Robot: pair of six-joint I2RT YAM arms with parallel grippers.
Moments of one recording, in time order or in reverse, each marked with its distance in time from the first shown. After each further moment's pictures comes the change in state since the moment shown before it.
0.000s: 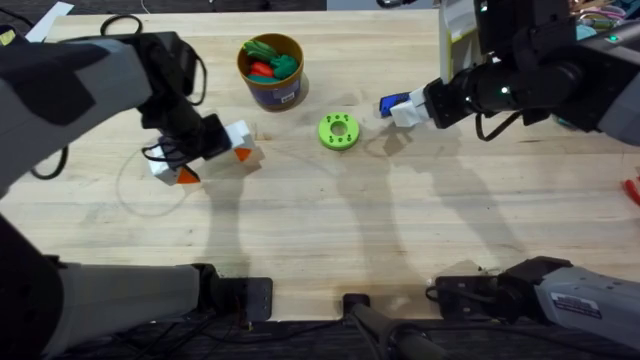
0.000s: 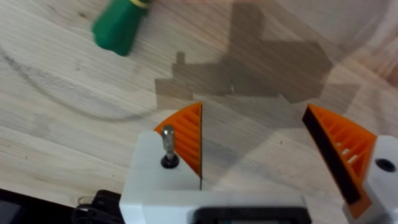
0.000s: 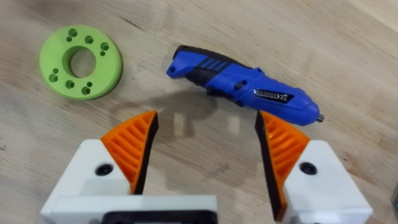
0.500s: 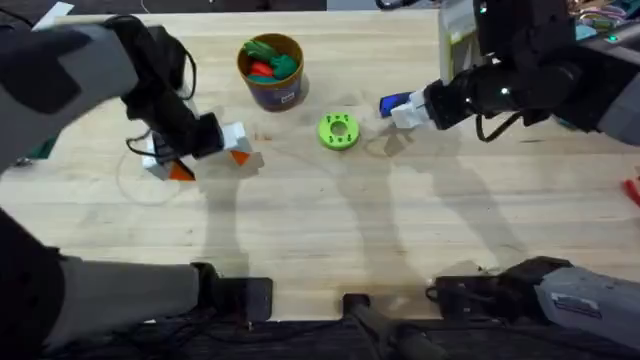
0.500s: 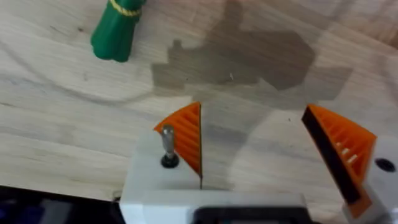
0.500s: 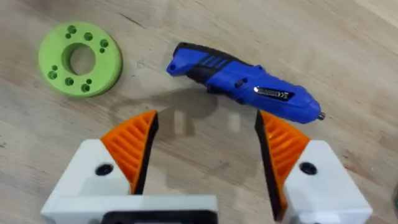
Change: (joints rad) left arm 0.042 0.014 0.065 -0.101 0.038 0.201; right arm 0.000 0.000 0.000 -0.010 0.000 0.000
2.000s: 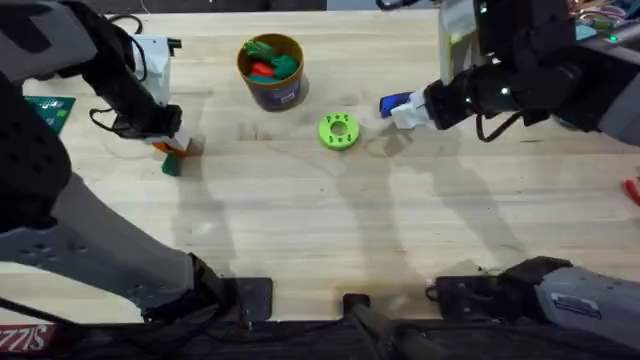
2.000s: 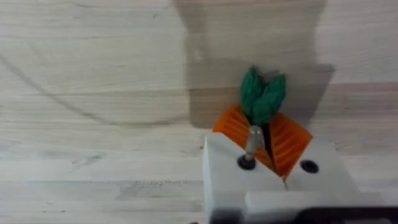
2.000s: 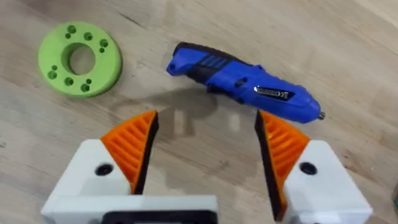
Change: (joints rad) left arm 0.254 0.315 0.238 0.088 -0.081 0.691; right arm 0.000 0.000 0.000 0.000 0.000 0.000
